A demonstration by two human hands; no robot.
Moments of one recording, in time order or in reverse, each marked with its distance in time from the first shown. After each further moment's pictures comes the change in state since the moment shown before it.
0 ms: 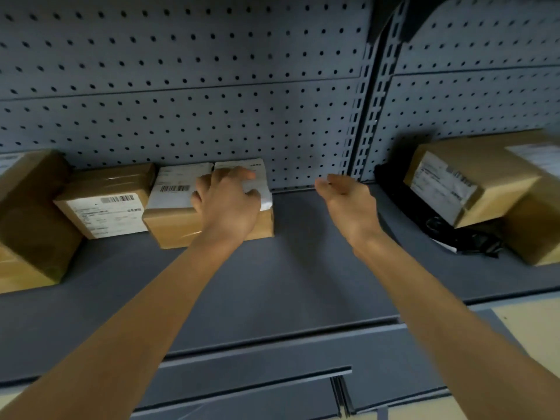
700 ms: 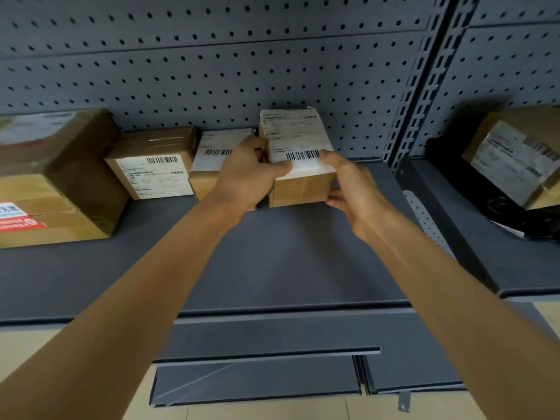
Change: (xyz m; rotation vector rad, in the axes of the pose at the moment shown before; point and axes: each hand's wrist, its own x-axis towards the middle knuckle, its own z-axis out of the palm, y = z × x) left_hand -0.011 -0.024 -0.031 -0.518 -0.188 -0.070; right_hand -0.008 -0.004 0.053 0.357 -0.260 0.201
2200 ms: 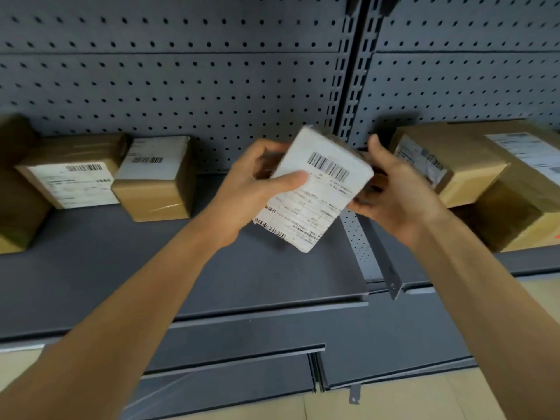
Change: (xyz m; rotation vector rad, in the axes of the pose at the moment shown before) left_hand -0.027 0.034 0.077 -0.330 -0.287 0.202; right_hand -0.040 -0.032 -0.141 0.197 0.007 0.003
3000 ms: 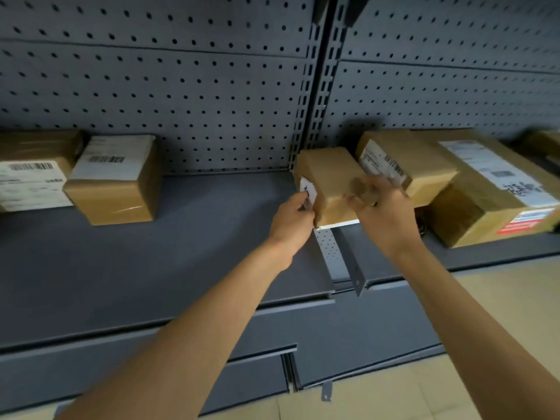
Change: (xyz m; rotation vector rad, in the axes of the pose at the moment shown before) left_hand 0.017 -0.041 0.102 0.014 0.005 -0.358; right_hand 0.001 0.026 -0.042 -1.010 0.420 -0.410
